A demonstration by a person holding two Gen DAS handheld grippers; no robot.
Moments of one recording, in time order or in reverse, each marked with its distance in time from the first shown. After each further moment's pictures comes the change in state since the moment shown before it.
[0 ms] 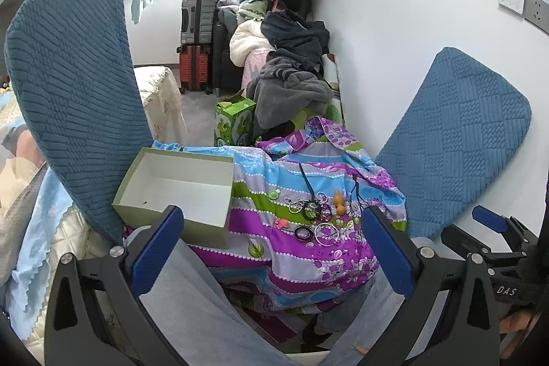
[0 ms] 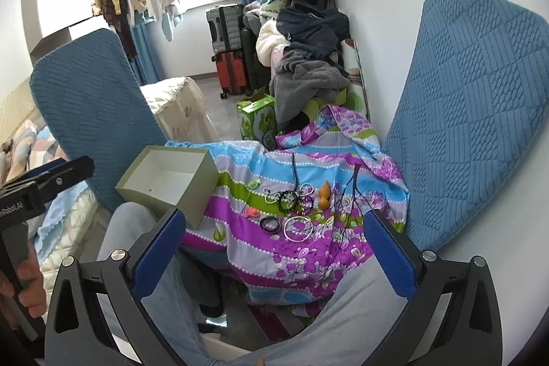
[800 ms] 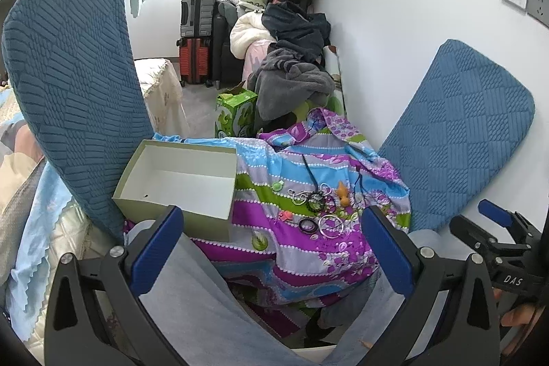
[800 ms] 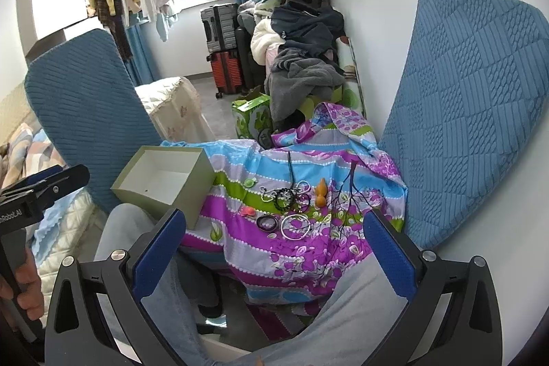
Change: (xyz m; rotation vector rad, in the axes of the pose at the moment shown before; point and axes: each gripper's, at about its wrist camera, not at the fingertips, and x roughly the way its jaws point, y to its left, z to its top) left arm 0.009 0.000 -0.004 0.010 0.035 0.010; right arm 0.004 -0.006 -0.005 0.018 -0.008 -0.023
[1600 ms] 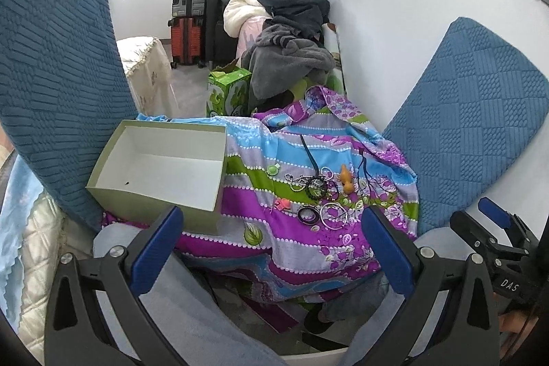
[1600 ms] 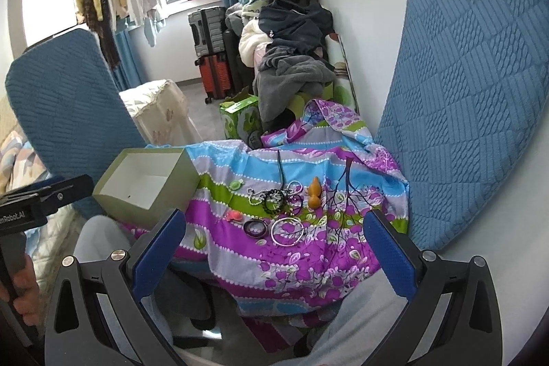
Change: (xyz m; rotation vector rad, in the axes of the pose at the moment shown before) left arm 0.063 -0.001 -0.007 0.002 0.074 -0.025; right arm 0.049 -0.017 -0.019 0.046 -0.027 -0.018
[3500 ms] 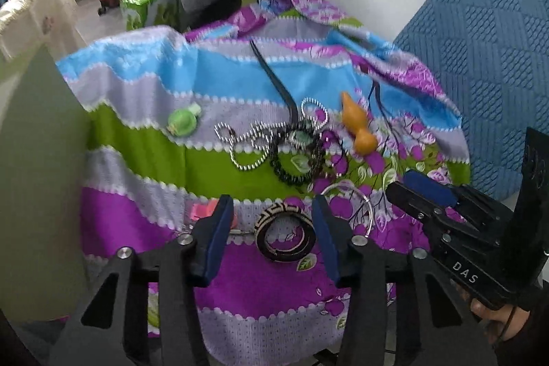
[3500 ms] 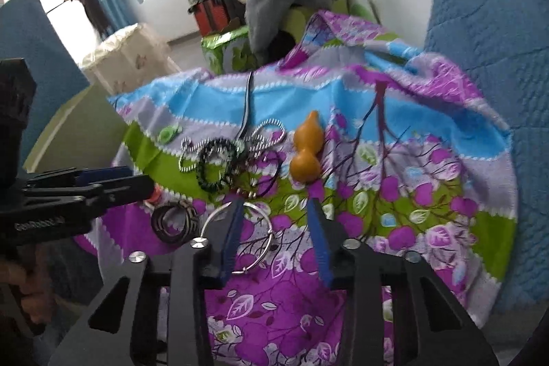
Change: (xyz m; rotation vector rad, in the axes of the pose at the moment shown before) left arm 0.275 -0.047 -0.029 0.105 0.321 -0.165; right arm 0.249 -0.077 -0.060 0.002 0.245 0.110
